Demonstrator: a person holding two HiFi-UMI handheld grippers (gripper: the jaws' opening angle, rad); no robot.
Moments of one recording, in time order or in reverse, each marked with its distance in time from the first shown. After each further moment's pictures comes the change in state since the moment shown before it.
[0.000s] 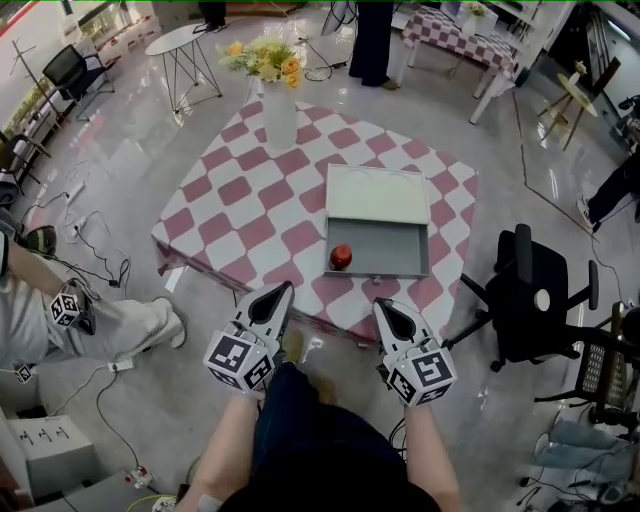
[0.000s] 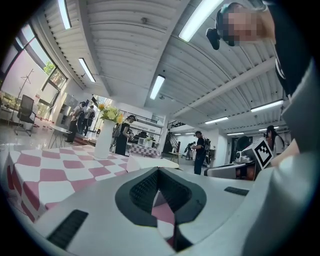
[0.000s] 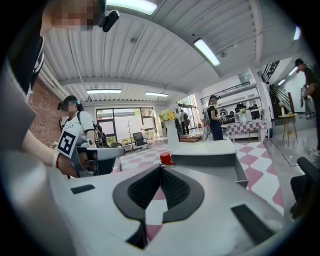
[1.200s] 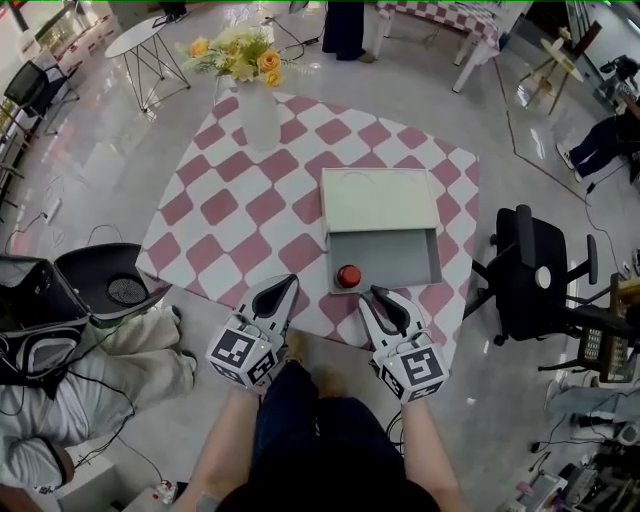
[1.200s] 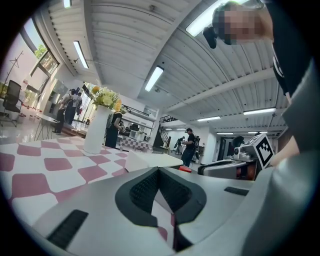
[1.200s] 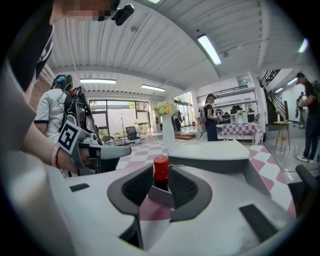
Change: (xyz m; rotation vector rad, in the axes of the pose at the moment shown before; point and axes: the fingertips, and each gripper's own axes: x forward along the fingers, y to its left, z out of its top) left arm 0.069 0.060 -0.009 -0.024 0.082 -0.139; right arm 0.085 -0.013 0.005 -0.043 0.053 -0.101
